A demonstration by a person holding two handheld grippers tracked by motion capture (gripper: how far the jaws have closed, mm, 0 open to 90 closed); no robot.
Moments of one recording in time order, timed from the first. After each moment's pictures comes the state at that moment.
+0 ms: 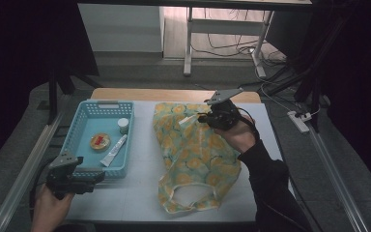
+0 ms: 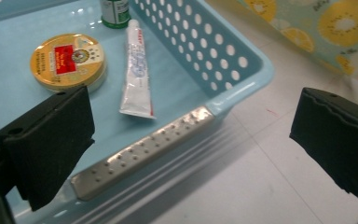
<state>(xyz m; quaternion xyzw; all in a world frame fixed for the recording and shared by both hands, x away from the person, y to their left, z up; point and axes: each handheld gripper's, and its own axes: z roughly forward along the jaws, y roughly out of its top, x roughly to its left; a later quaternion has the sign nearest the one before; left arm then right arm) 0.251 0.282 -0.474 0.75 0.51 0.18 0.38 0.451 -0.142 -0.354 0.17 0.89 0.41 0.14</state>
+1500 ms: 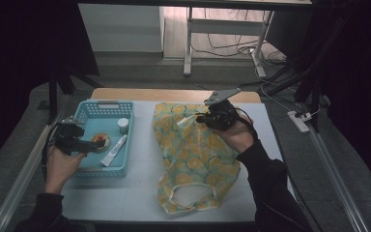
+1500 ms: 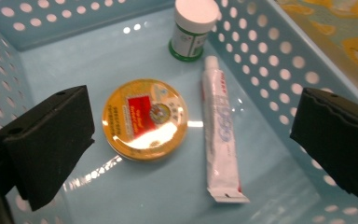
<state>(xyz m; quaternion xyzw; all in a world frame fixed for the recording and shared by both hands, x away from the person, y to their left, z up) 0.362 0.316 -0.470 0.75 0.55 0.16 0.34 0.450 -0.137 -0.355 0.16 0.89 0.41 0.14</state>
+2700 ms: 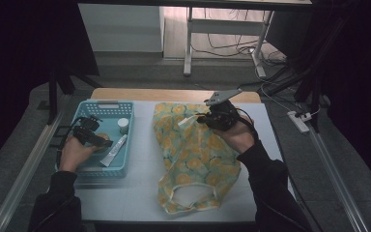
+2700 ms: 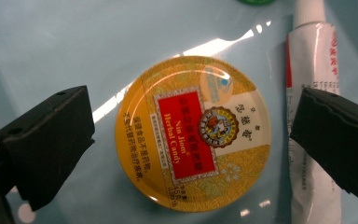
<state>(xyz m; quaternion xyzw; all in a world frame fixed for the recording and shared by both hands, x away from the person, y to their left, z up) 0.430 0.305 -0.516 0.80 0.57 0.09 0.17 0.450 -0.140 -0.357 0.16 0.89 0.41 0.14</state>
